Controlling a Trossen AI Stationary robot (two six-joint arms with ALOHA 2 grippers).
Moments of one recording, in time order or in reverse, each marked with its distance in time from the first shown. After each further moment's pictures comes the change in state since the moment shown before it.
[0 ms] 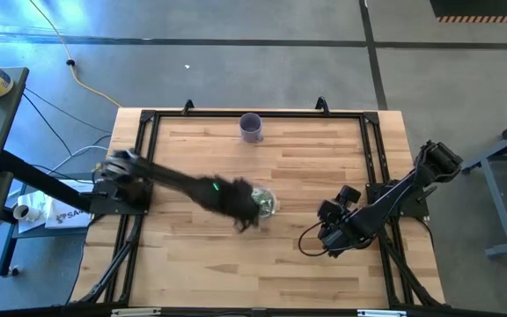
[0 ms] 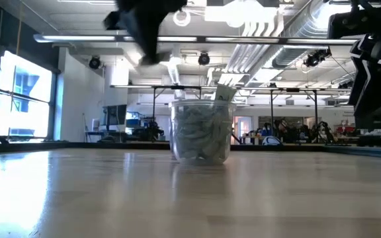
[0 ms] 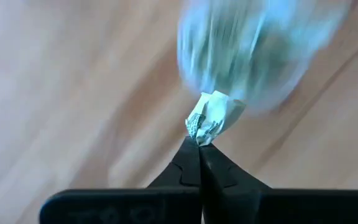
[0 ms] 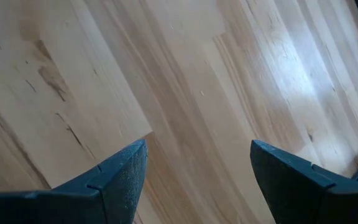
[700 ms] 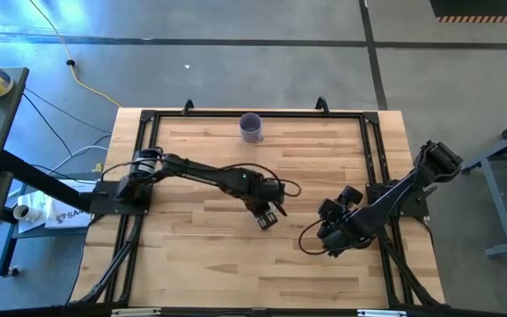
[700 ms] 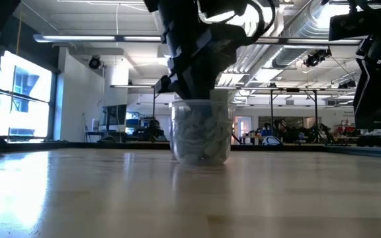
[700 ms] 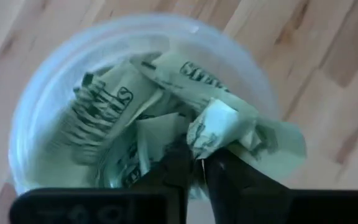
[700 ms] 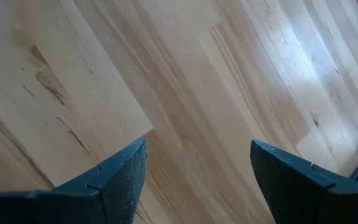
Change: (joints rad) left arm 0.165 0.212 0.003 0.395 0.312 0.282; right arm -0.003 0.000 0.000 -0.011 -0.020 0.083
